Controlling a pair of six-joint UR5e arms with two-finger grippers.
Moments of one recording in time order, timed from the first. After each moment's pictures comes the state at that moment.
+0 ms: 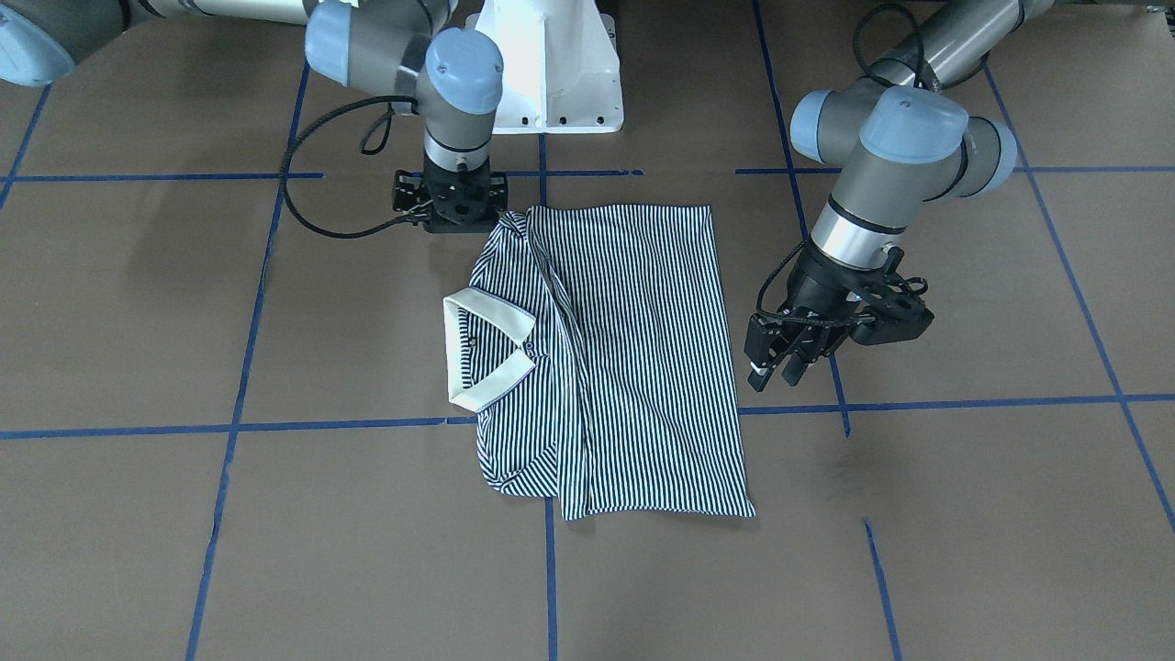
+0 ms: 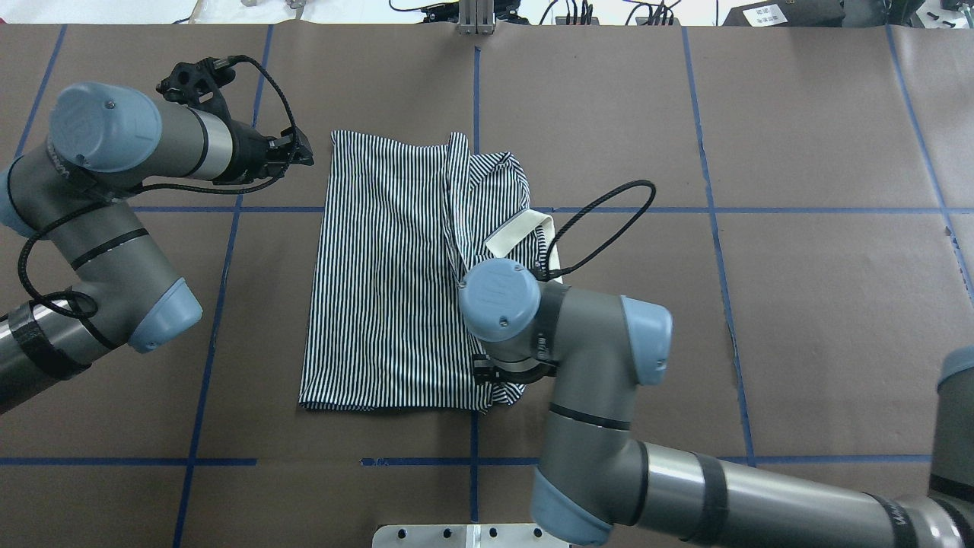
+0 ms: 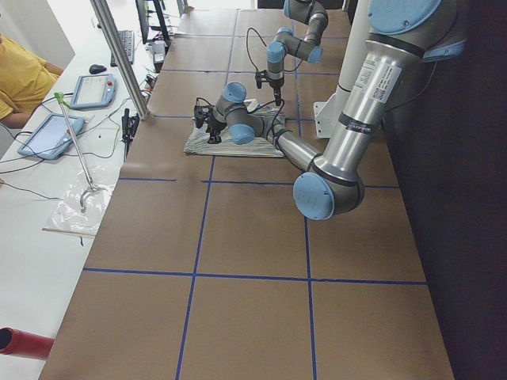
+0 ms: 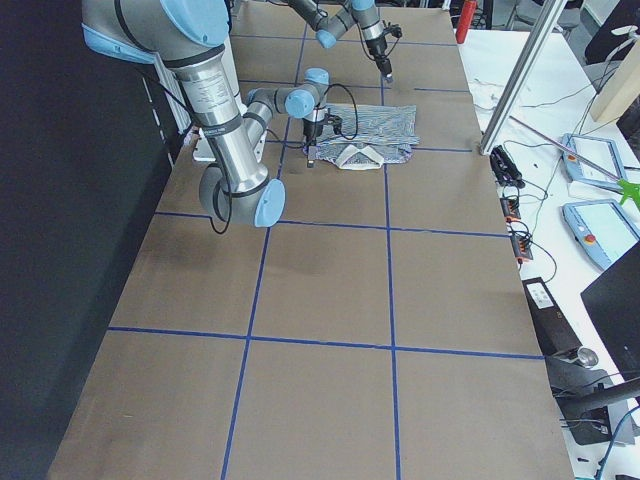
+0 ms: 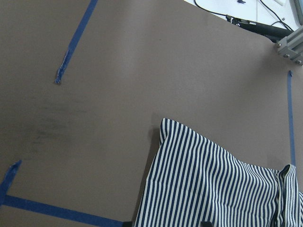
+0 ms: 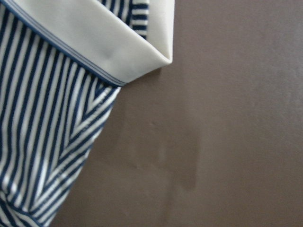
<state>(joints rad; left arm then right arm) -0.79 -2.00 -1.63 -2.17 -1.81 -1.44 0.38 -1.00 1.82 -1.89 1.84 1.10</state>
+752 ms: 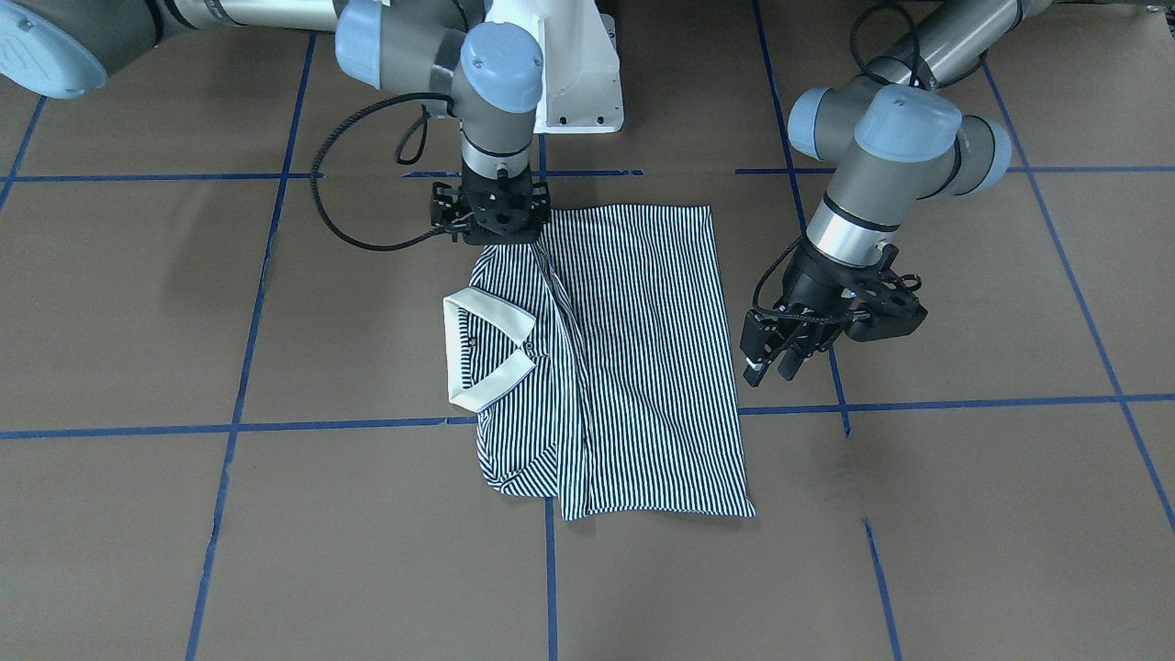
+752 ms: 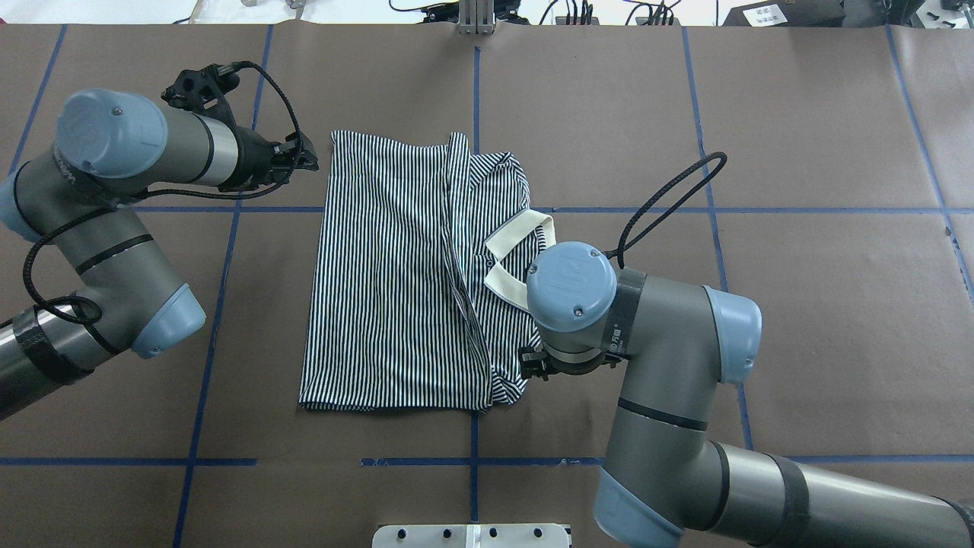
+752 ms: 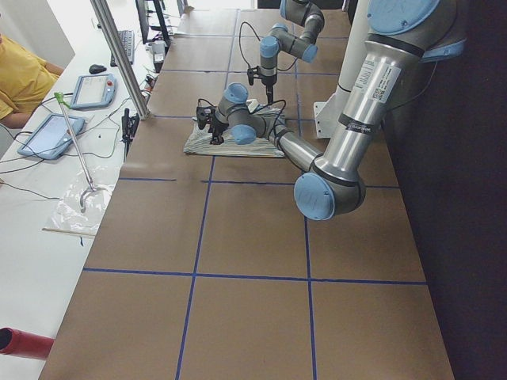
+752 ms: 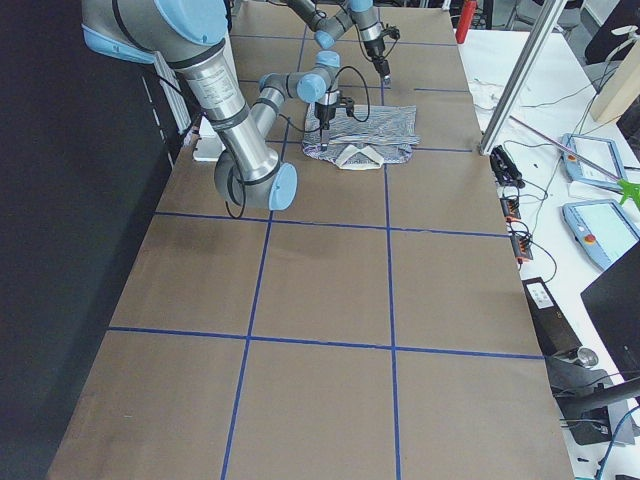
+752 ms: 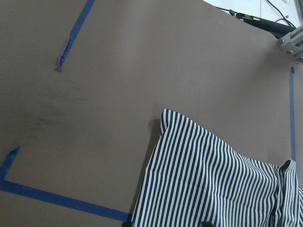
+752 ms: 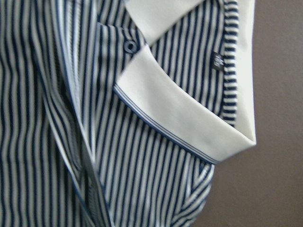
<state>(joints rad) -0.78 -1.98 -1.64 -2.17 -1.80 -1.45 0.42 -0.74 1.57 -1.82 1.83 1.15</state>
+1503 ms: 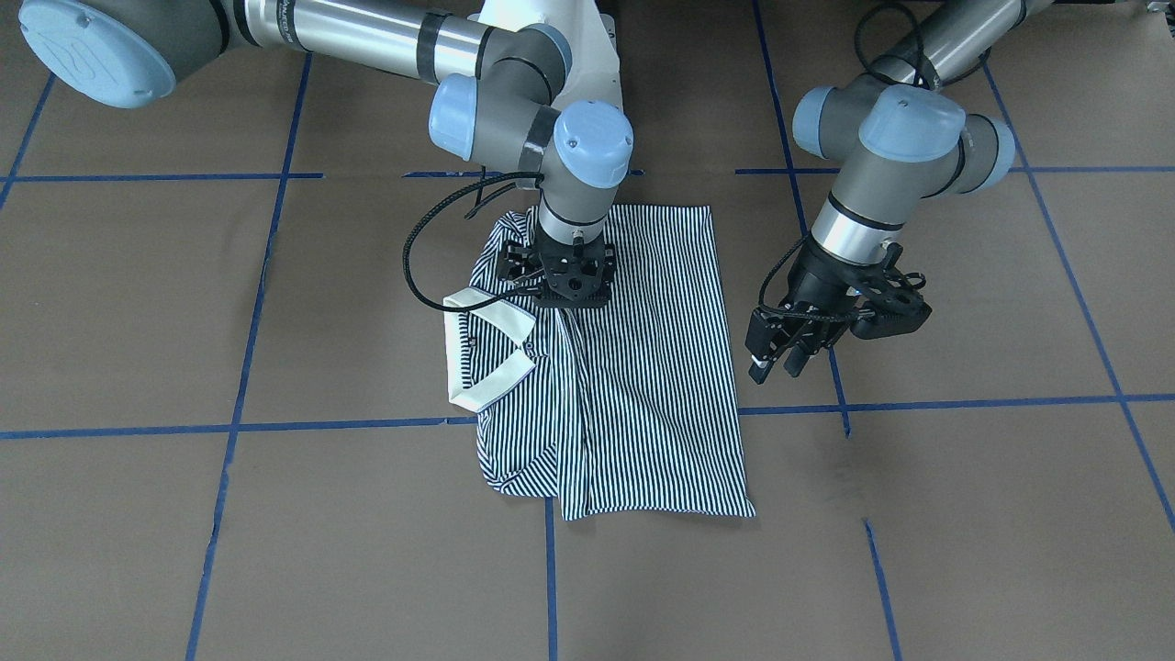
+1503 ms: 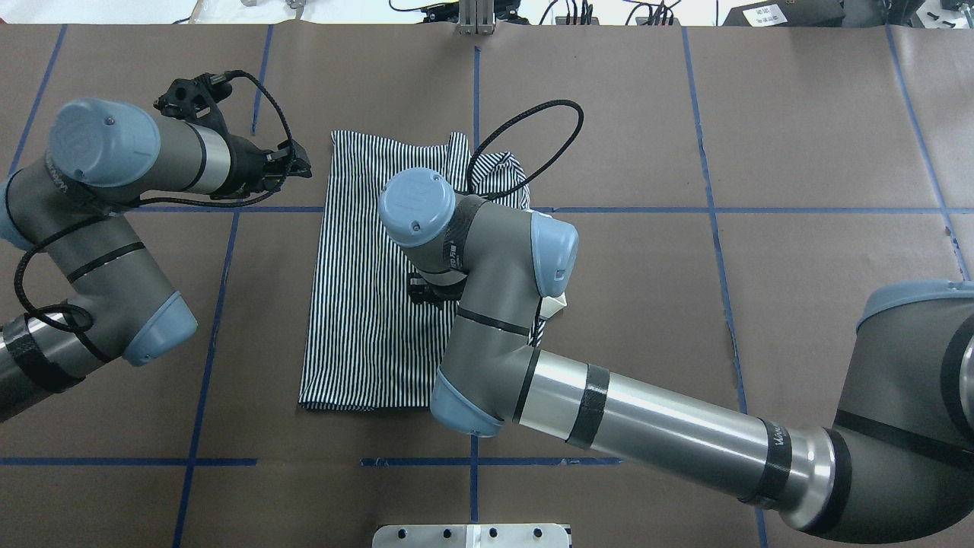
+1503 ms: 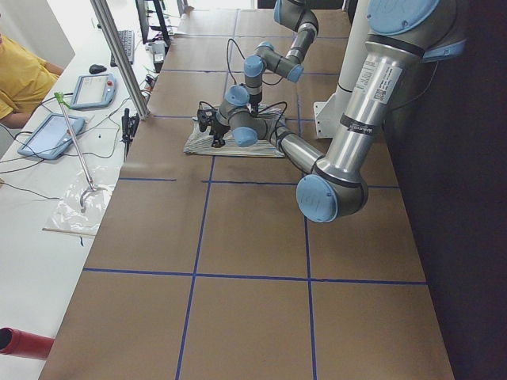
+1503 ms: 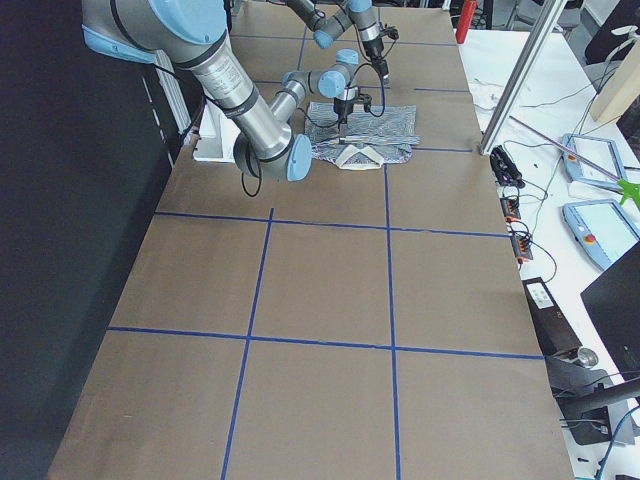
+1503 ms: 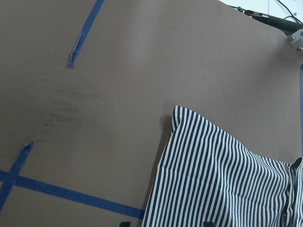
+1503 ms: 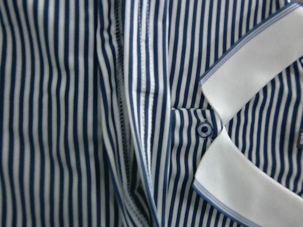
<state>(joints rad) -0.77 -1.97 -1.64 -2.17 -1.80 -1.45 0.46 -0.59 1.27 -1.70 1.83 1.16</state>
